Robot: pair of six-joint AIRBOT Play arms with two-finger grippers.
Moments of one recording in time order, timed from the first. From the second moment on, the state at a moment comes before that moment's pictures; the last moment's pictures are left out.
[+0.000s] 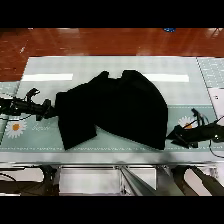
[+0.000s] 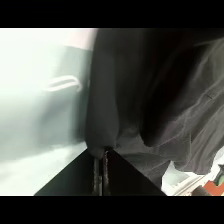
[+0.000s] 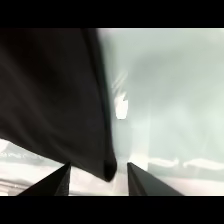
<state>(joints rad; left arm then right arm) 0.44 -1.56 0.88 0.83 -1.24 -1.17 -0.43 -0.95 0.42 -1.08 1.36 1.42</state>
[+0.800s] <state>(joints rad) 0.44 -1.51 0.94 0.80 -1.28 -1.17 -0.11 -1.08 0.57 -0.82 1.06 1.37</state>
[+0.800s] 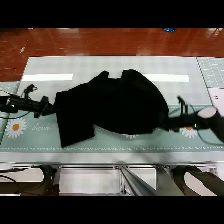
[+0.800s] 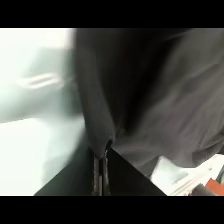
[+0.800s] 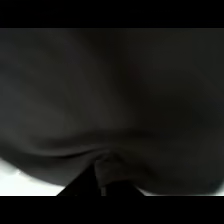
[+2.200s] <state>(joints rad) 0.32 -0.54 1.68 1.20 -1.13 -1.33 -0.09 -0.76 1.93 -1.26 1.59 1.53</state>
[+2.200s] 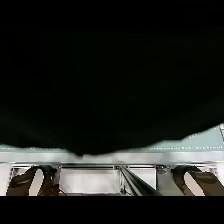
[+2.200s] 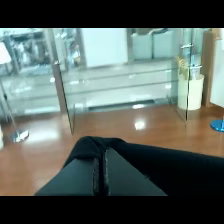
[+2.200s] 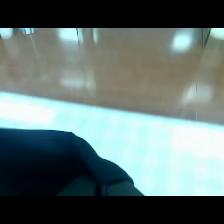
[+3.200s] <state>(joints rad) 0.21 -1.68 1.59 0.93 -1.01 -1.41 -0.09 -1.67 1.62 -1.03 1.00 1.42</state>
